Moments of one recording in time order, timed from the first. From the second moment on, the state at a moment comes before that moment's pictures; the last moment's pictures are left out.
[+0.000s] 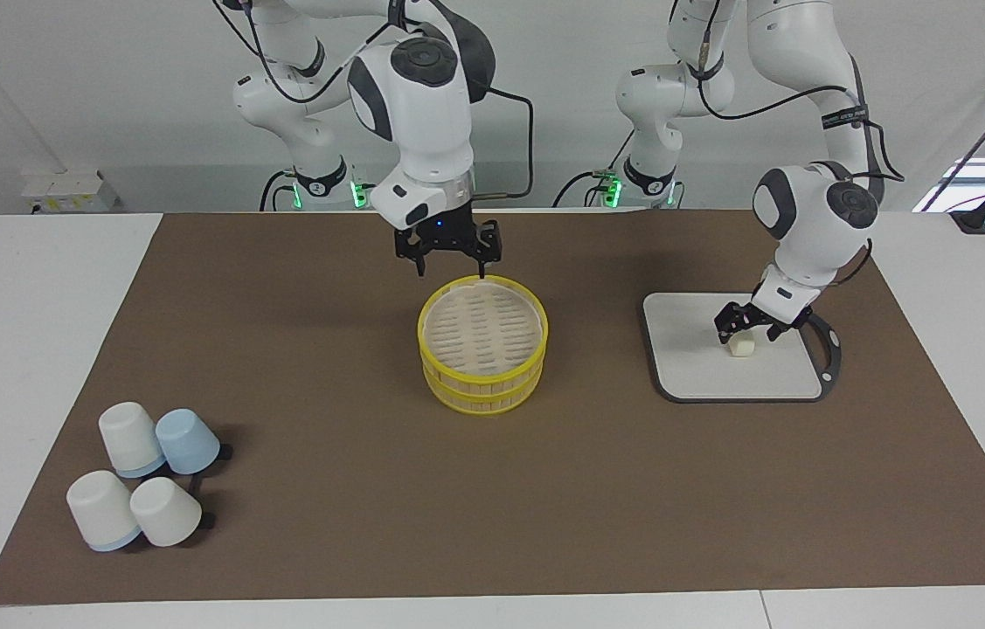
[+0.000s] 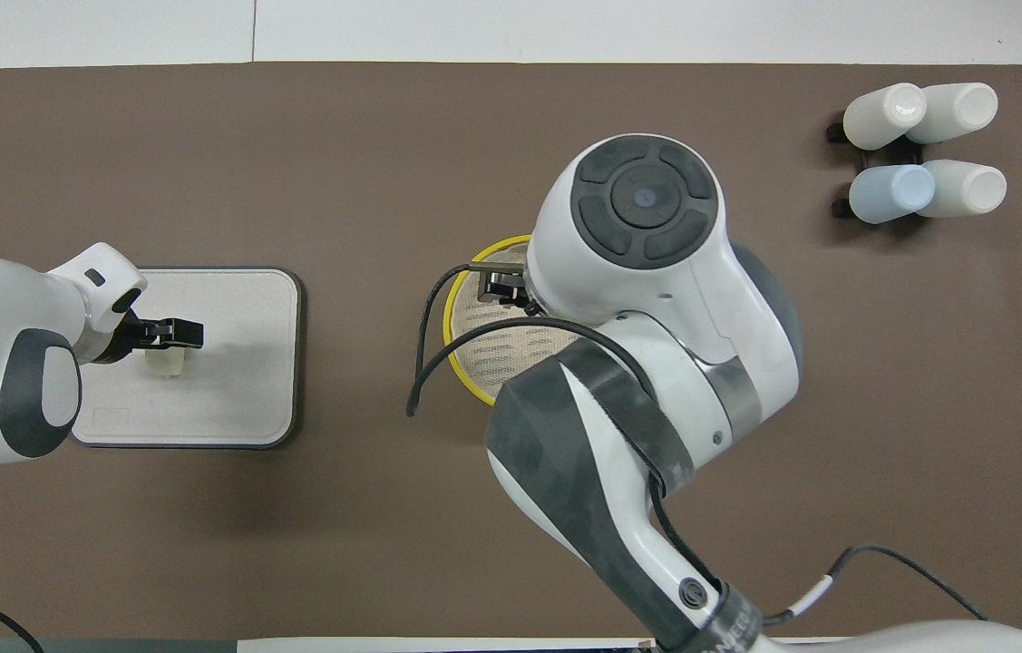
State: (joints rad) left arm -0.01 0.09 0.03 -2.25 -0.02 2.34 0.06; right arm 0.54 0.32 0.05 -1.45 0.03 1.82 0.71
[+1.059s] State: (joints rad) left arm 0.00 0.11 0.04 -2.24 -0.02 2.34 0.07; right arm 0.70 0.61 0.03 -1.22 -0.02 1.84 0.82
